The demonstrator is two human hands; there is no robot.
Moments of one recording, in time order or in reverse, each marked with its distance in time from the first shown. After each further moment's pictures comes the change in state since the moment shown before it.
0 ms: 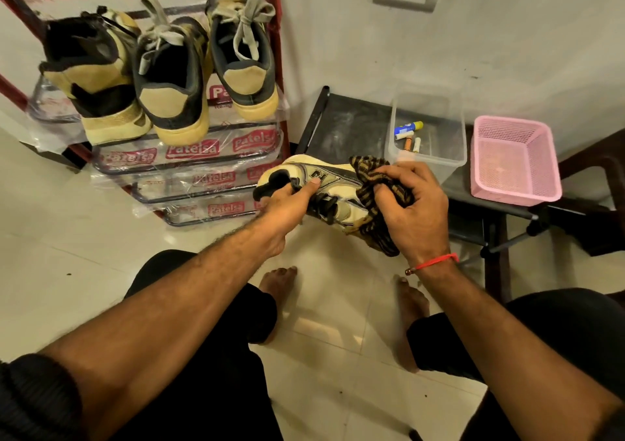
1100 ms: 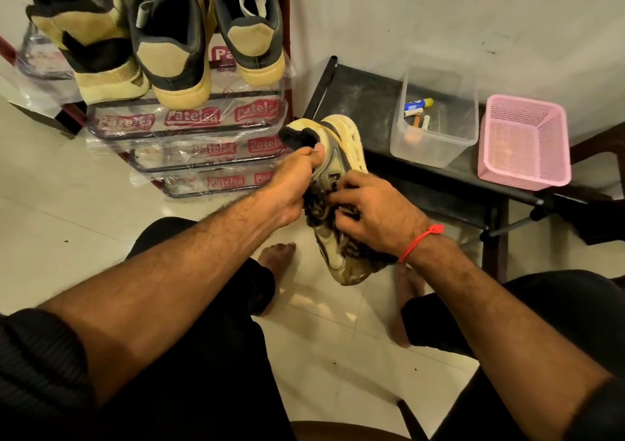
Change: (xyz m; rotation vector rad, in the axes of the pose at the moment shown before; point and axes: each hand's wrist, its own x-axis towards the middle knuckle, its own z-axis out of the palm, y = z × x) left_hand 0.013 -0.004 0.007 -0.355 -0.139 0.055; right_hand -0.008 0.001 0.019 -0.474 -0.831 -0.405
